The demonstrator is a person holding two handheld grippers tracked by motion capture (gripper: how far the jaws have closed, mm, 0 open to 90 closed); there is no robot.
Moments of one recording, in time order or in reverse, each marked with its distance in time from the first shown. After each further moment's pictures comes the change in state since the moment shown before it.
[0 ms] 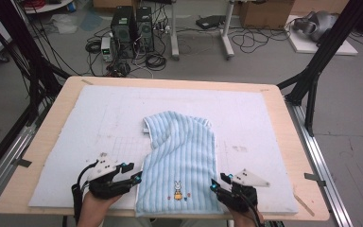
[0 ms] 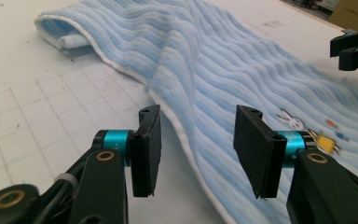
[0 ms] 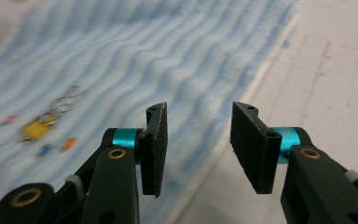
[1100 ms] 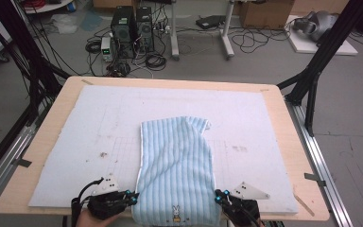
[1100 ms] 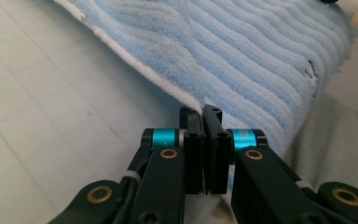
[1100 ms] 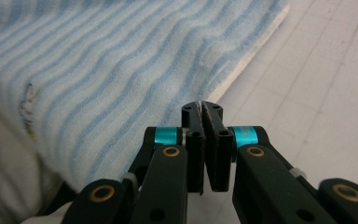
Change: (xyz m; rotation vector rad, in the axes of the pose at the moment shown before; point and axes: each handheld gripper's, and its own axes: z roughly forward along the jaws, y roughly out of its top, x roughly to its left) left arm -0.029 -0.039 -0.028 0.212 -0.111 0.012; right arm 0.016 -0.030 -0.023 0.059 0.076 -0.040
